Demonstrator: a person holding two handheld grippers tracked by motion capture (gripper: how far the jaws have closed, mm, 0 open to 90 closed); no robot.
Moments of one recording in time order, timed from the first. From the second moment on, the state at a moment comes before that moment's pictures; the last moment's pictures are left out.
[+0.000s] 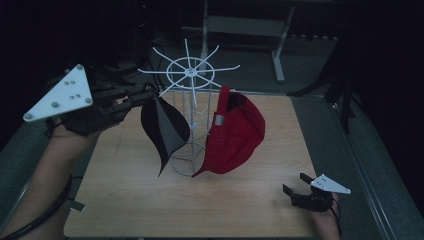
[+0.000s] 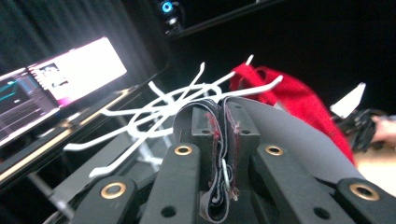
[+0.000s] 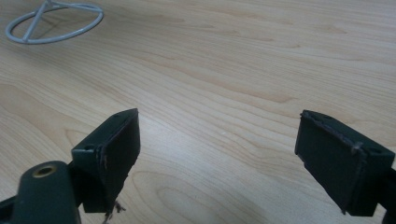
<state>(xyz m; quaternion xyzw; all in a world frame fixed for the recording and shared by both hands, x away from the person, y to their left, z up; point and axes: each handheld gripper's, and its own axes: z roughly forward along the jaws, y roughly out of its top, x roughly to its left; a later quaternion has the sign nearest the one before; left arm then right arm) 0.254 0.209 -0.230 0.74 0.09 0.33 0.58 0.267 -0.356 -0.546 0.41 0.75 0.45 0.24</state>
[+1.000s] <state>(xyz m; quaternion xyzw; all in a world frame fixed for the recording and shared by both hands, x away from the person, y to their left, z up) 0.254 0.190 -0.278 0.76 0.10 0.29 0.58 0.266 -0.357 -0.547 0.42 0.75 0.45 0.23</state>
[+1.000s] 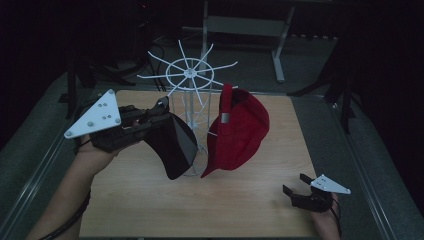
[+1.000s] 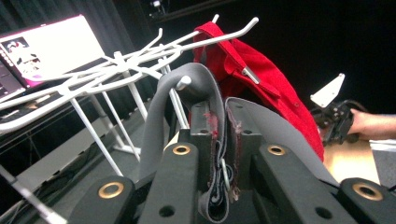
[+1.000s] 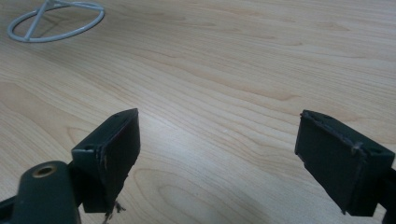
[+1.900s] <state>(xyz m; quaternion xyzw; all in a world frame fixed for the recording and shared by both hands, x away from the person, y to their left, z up) 0.227 0.241 -0.309 0.73 0.15 0.27 0.61 0.267 -0.355 -0.547 0.41 0.75 0.45 0.24</state>
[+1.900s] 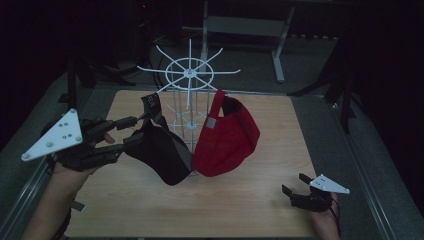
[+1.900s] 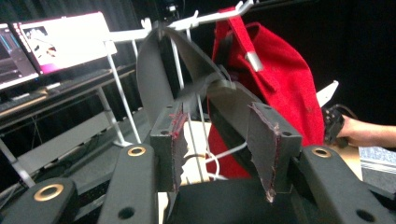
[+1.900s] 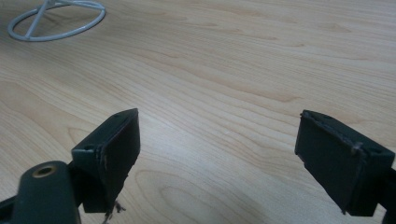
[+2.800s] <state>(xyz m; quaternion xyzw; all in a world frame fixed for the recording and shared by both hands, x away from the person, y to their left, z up) 0.220 0.268 -0.406 0.75 0.21 0.23 0.58 0.267 -0.355 -0.548 0.41 0.75 0.46 0.23</state>
